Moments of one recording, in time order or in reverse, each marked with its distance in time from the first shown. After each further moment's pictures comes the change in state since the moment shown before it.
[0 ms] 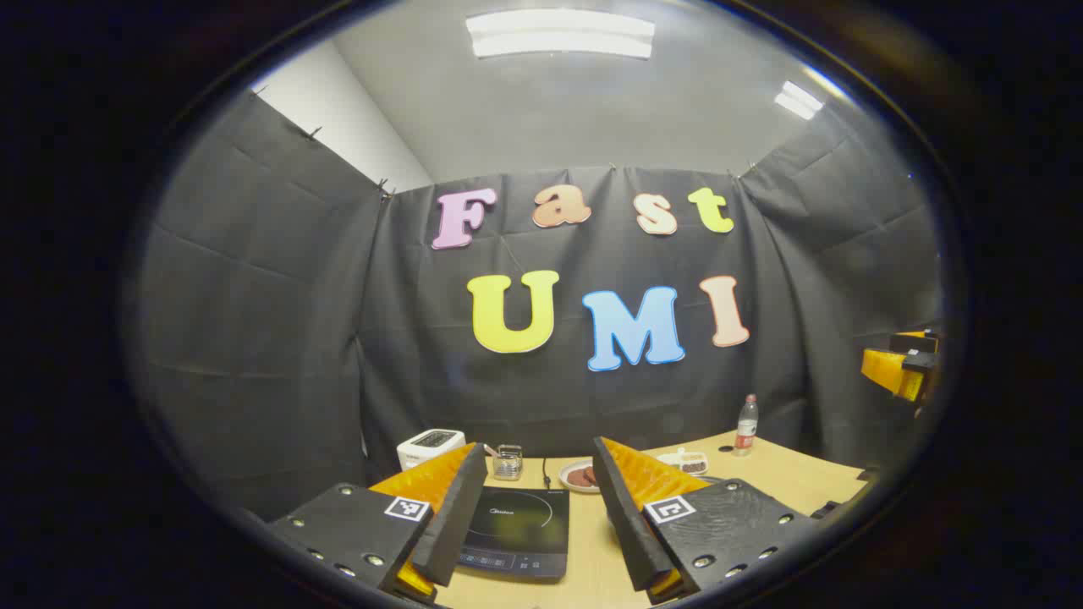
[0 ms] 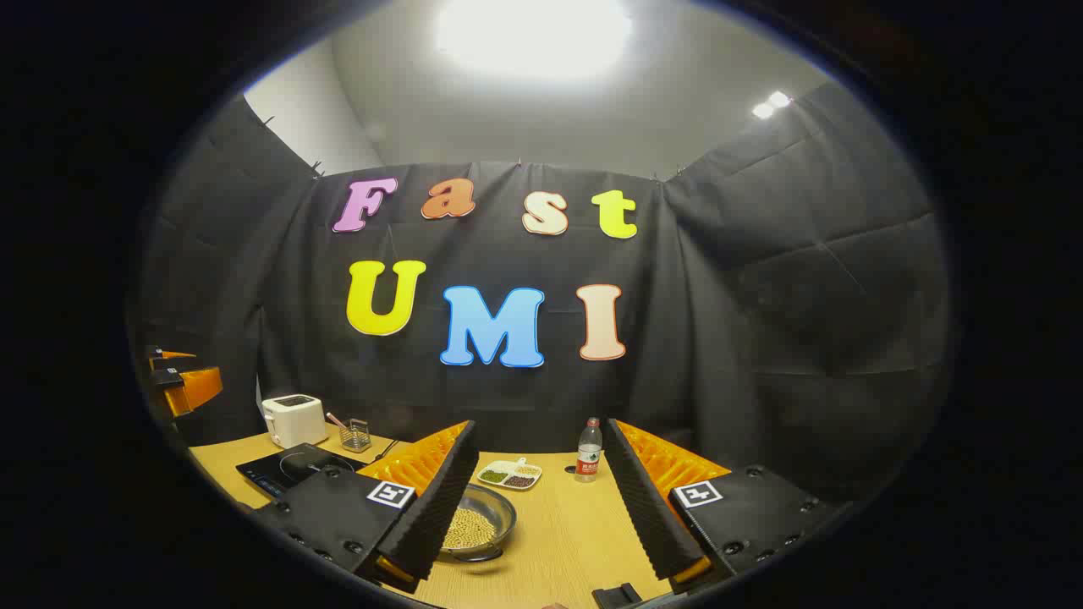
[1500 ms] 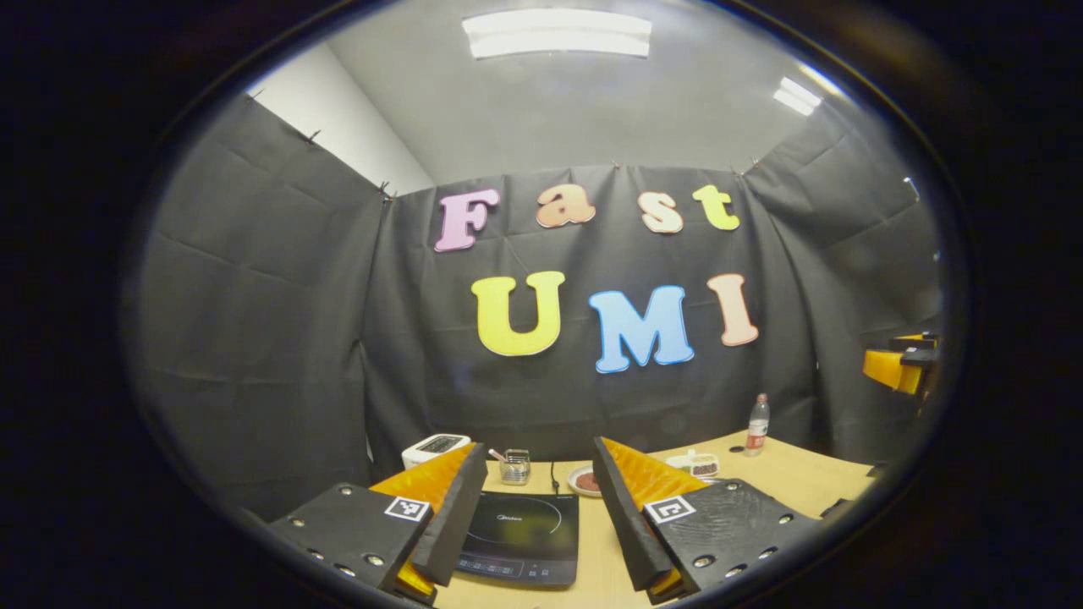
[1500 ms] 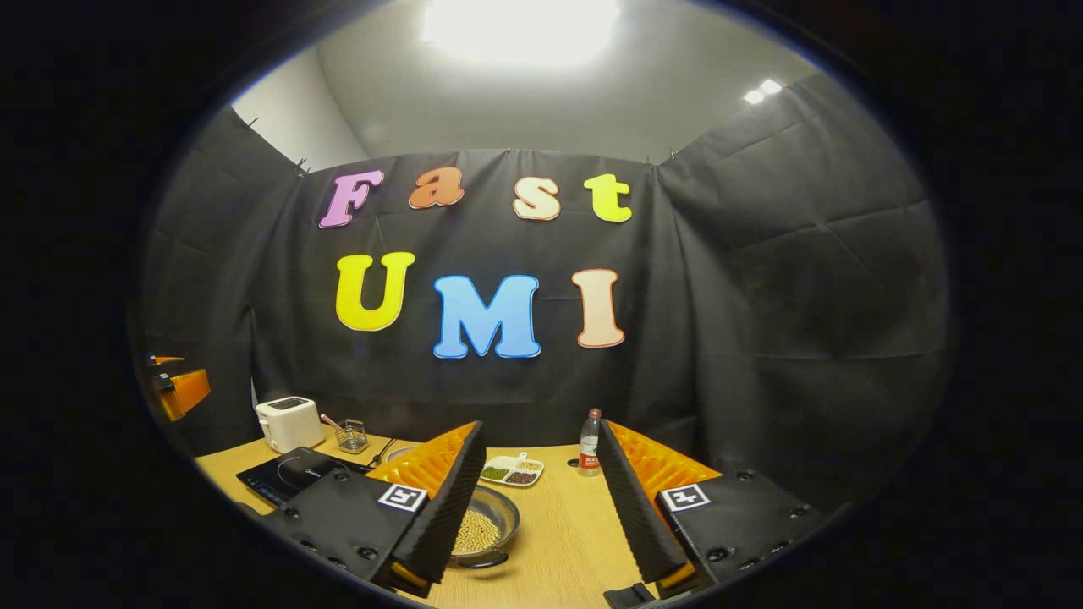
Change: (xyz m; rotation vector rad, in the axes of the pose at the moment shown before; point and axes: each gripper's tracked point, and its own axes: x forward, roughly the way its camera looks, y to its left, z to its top) left arm 0.018 0.006 0.000 0.017 -0.004 0.017; right arm 0.028 0.002 -0.017 0.038 0.058 -0.014
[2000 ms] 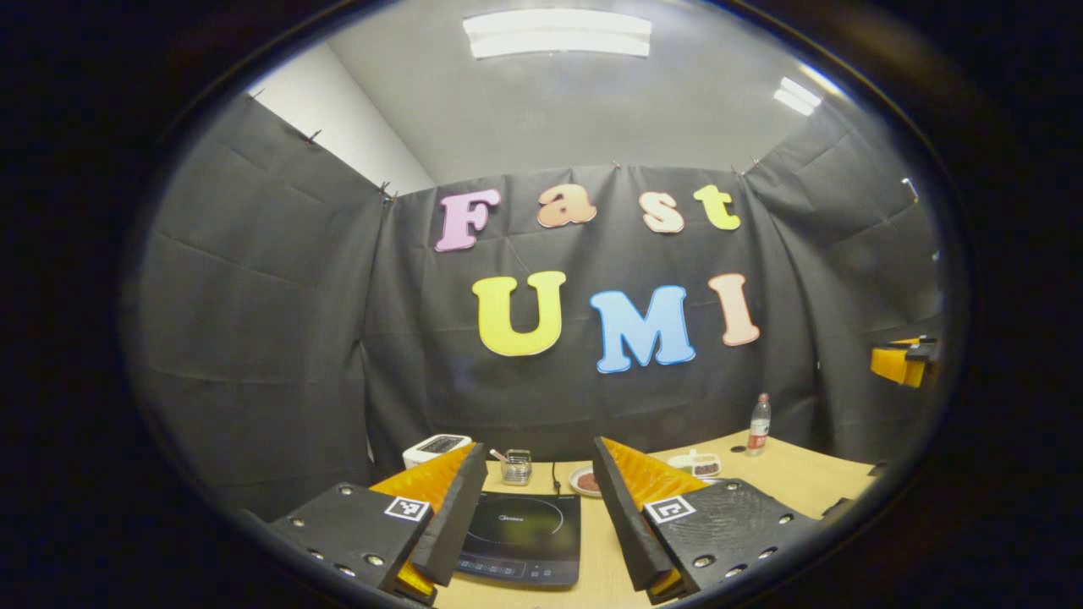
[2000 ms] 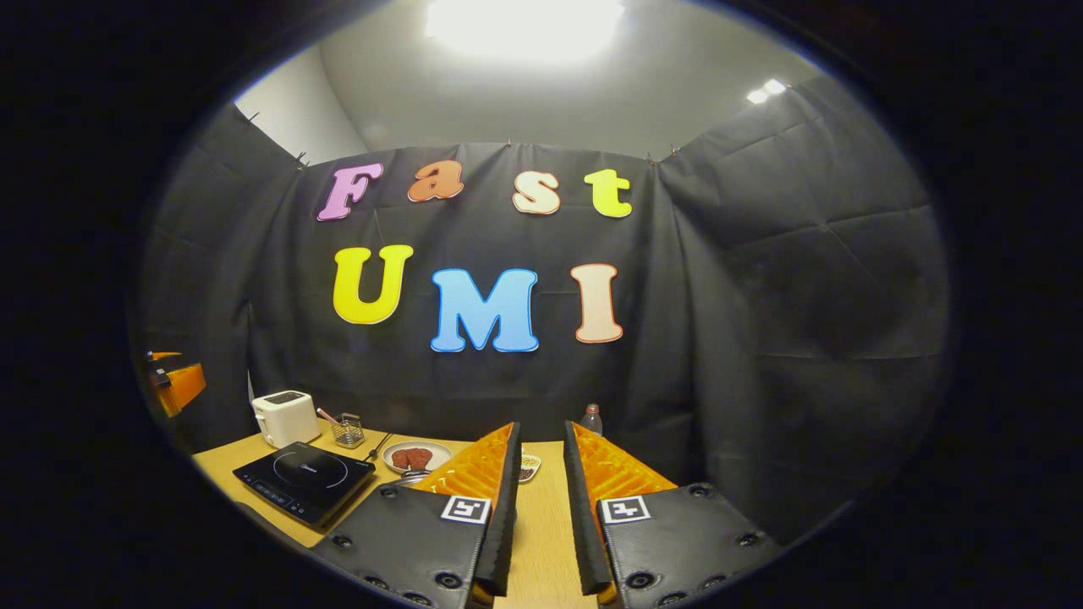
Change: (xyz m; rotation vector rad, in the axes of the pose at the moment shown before) left arm 0.002 0.004 -0.001 0.000 -0.002 0.003; right arm 0.001 0.005 -0.001 -0.012 0.009 0.000
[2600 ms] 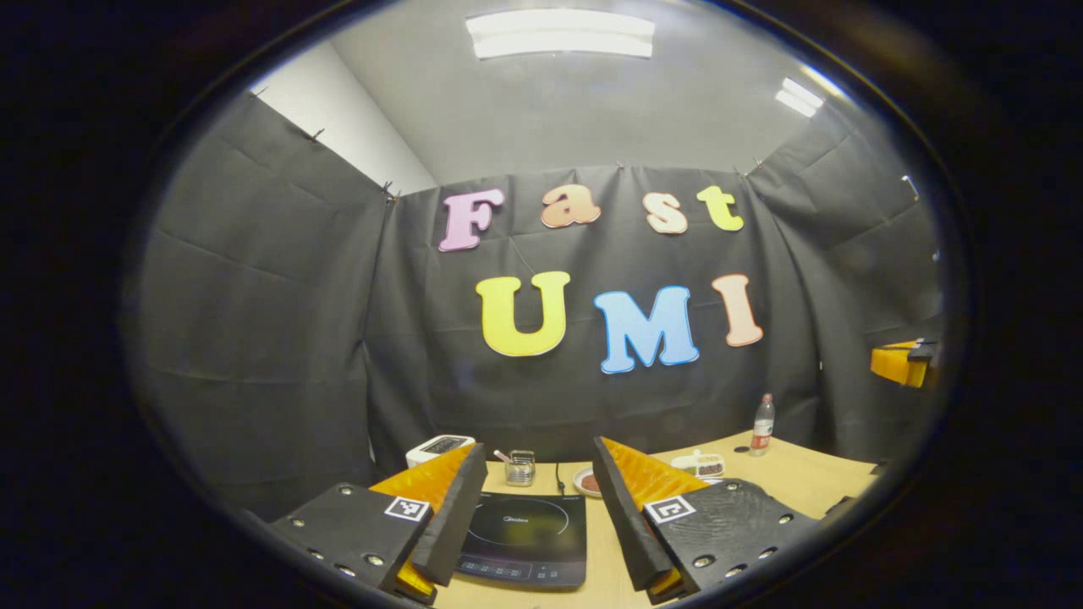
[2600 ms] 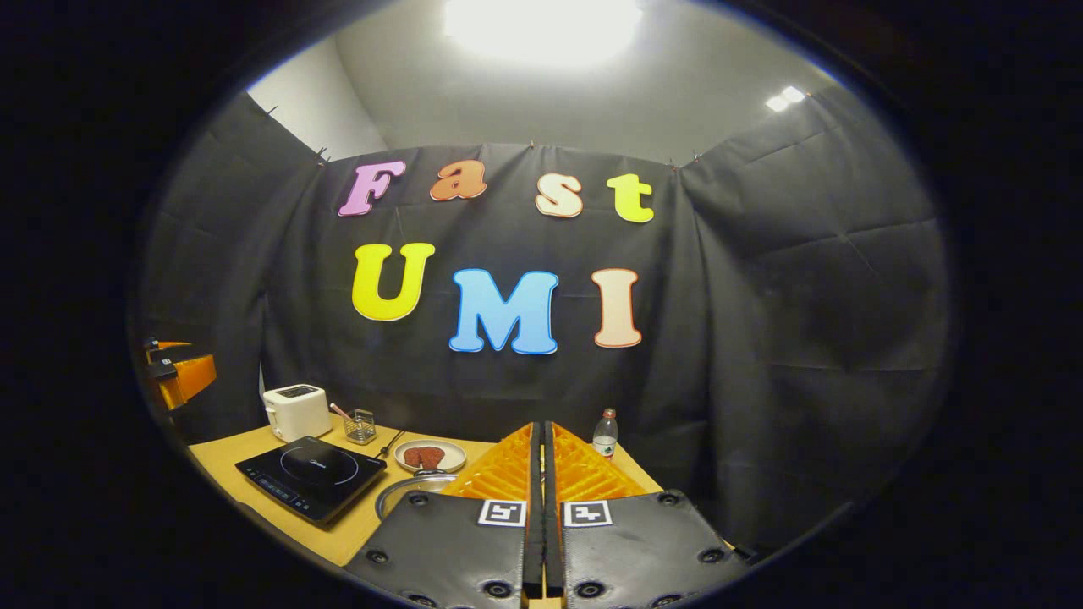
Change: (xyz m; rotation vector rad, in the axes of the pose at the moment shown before) left arm 0.004 0.014 -0.002 -0.007 -0.003 0.005; right arm 0.000 0.034 -0.004 -0.031 0.002 0.072
